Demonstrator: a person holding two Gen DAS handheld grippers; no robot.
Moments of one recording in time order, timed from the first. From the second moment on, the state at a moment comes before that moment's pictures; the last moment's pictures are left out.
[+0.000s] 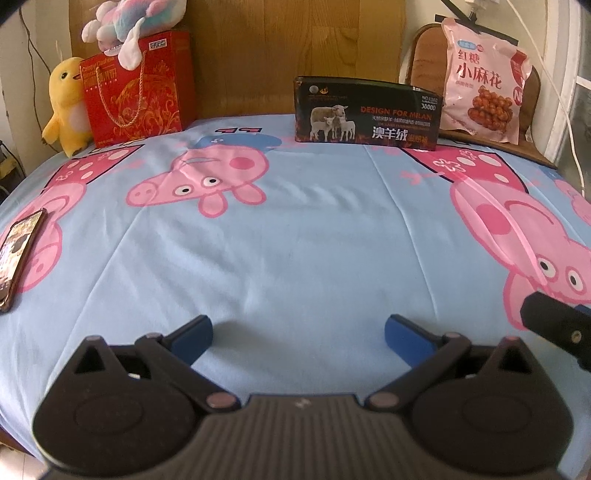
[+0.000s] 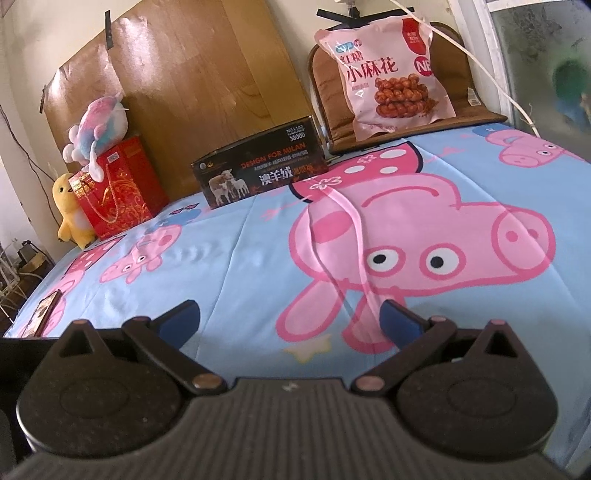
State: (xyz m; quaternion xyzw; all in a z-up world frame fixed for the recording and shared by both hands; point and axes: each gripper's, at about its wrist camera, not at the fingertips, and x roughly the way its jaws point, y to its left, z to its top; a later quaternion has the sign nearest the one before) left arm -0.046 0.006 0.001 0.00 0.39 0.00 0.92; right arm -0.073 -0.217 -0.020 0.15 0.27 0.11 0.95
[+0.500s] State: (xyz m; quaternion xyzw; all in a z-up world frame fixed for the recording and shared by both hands) left arm -0.054 0.003 0.001 0.02 0.38 0.00 0.92; right arm -0.077 -0.217 -0.019 0.15 0.27 0.11 0.94
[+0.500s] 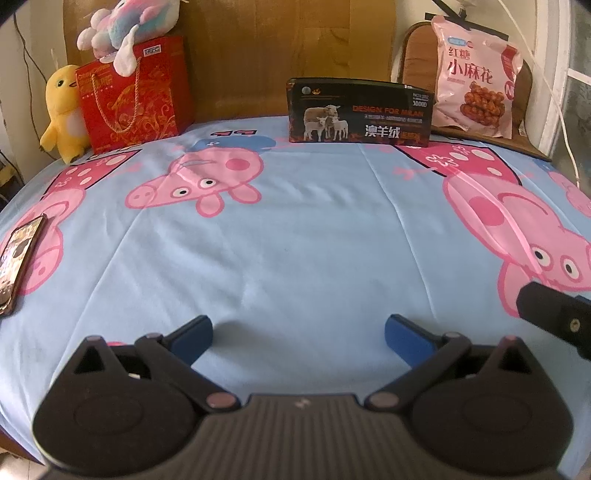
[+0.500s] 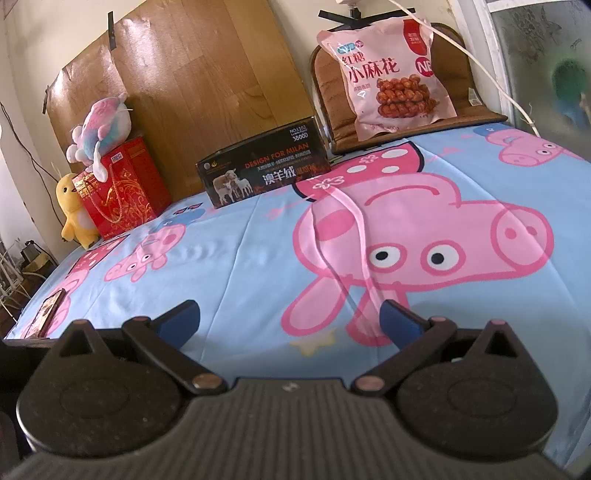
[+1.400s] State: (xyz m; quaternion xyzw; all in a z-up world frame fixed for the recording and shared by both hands) left arm -0.056 0.005 0.000 0.01 0.39 -0.01 0.92; right arm -0.079 -0.216 -0.018 0.15 0.27 0.11 0.94
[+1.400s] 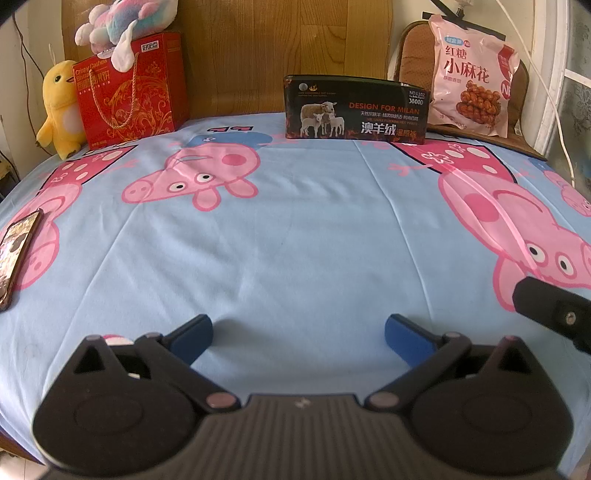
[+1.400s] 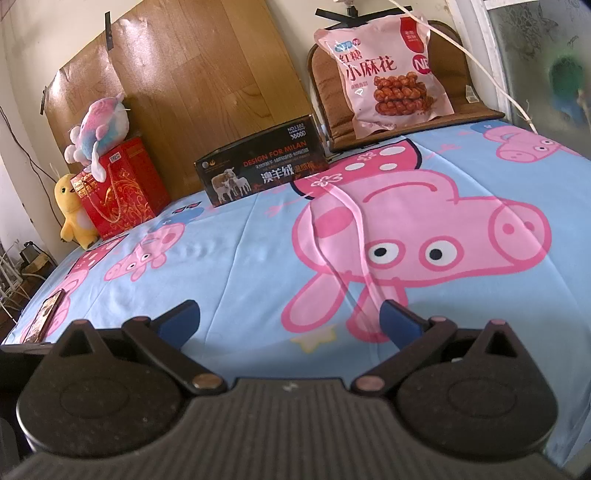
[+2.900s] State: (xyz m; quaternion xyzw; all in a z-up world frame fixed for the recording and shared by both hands) left arm 0.028 -0.058 0.008 0.02 0.42 0.09 0.90; right arm 0.031 -0.275 -0.022 0.13 0.29 0.16 0.93
